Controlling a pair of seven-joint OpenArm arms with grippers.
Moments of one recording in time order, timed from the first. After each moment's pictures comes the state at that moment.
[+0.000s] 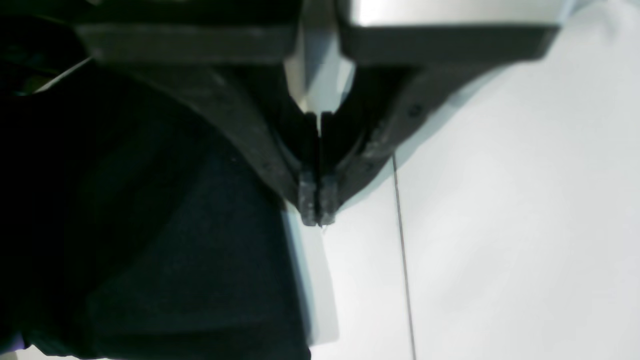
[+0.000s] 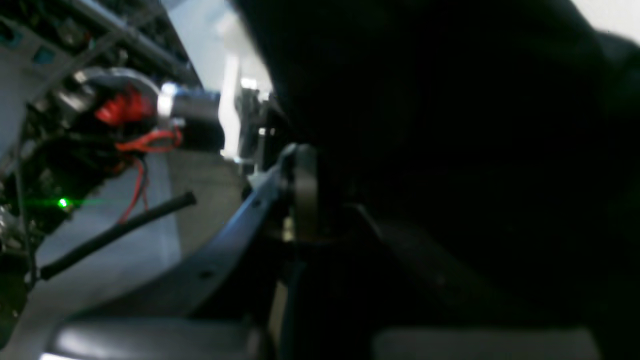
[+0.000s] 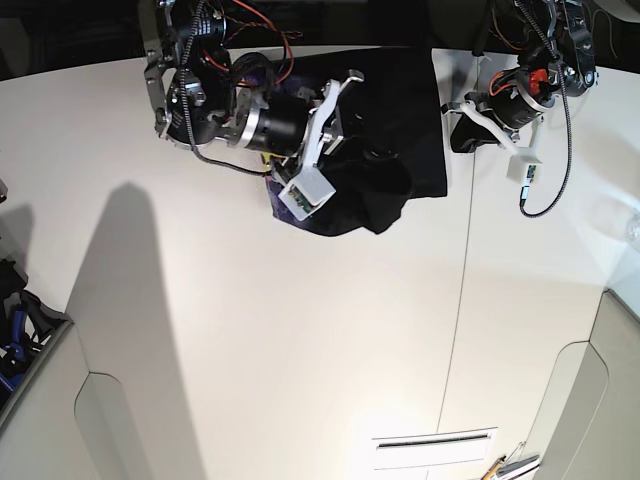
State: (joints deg) left arm 22.3 -9.5 -18.9 97.8 -33.9 -24.6 52.6; right arm -11.5 -2.0 -14.7 105.5 40.4 32.3 -59.5
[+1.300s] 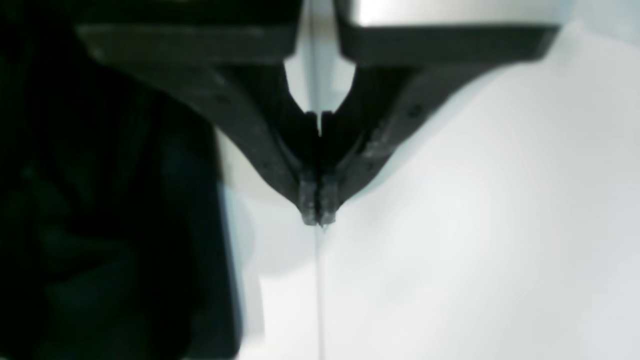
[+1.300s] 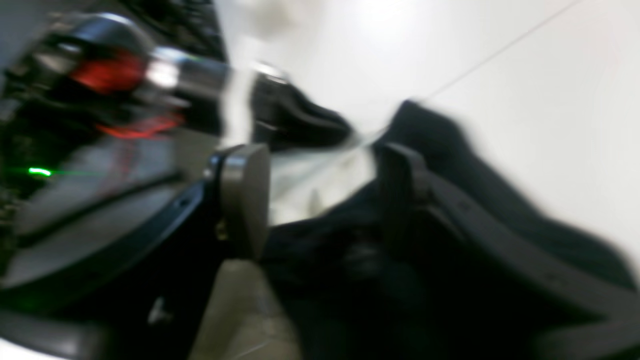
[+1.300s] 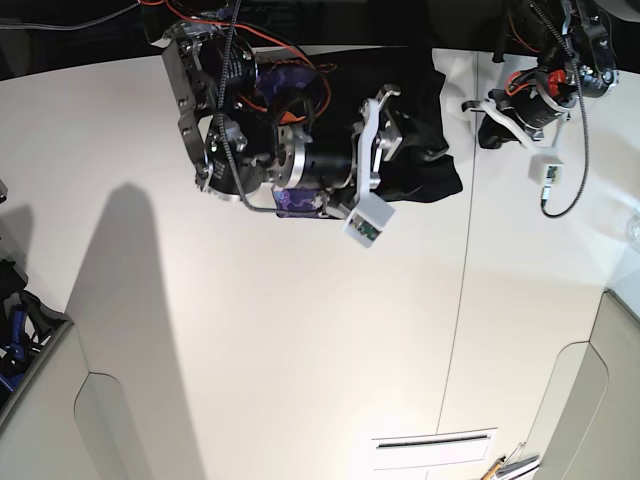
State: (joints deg) left arm 22.7 -10.3 -26.5 105.8 -35.9 -24.3 58.4; right arm 0.2 -4.2 -20.7 103.2 39.4 32.3 -68.1
